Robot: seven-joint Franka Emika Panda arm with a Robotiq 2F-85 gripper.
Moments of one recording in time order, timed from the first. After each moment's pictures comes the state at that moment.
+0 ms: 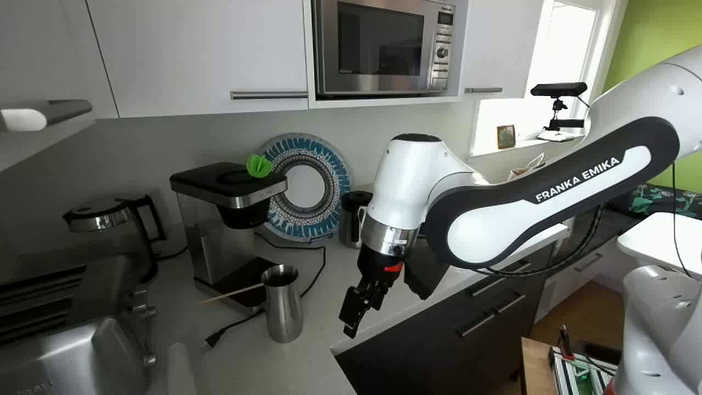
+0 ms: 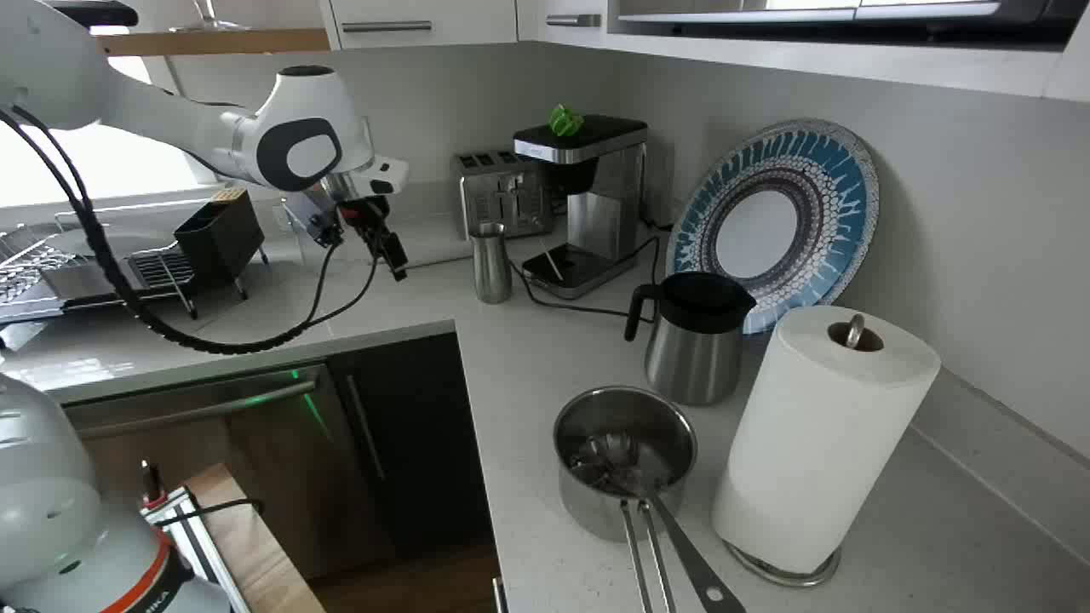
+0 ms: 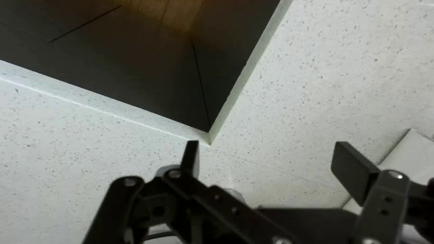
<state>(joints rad) 0.09 -0.28 0.20 -2.38 0.12 2.34 0.33</state>
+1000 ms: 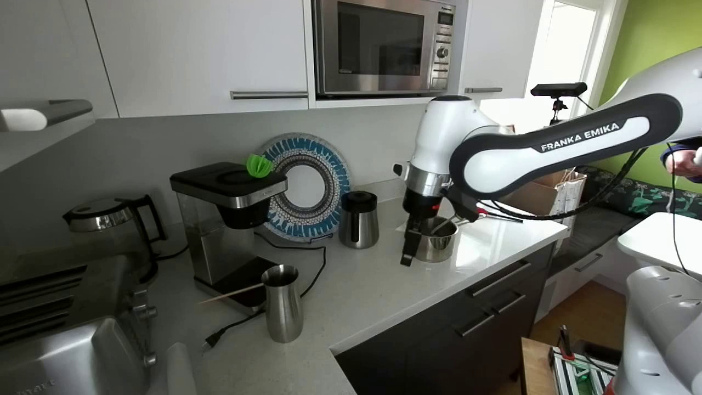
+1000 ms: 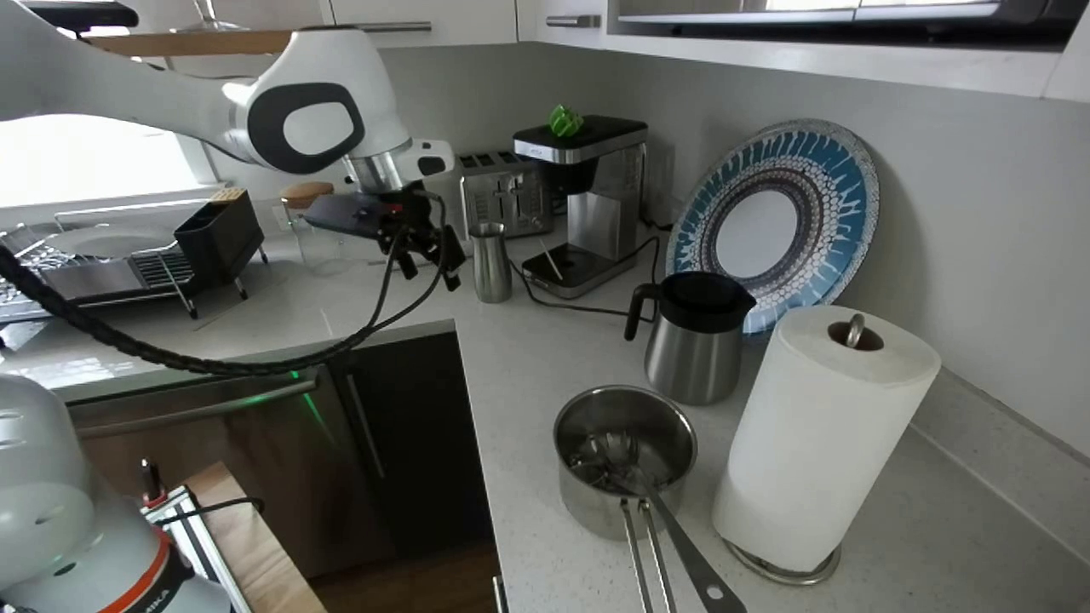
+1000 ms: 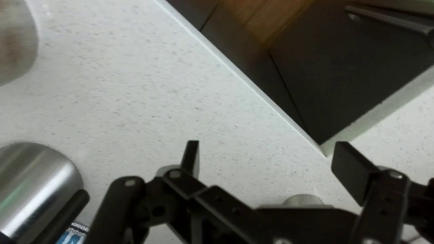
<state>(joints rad) 0.04 -0.46 -0.09 -2.41 -0.09 2.16 -0.19</state>
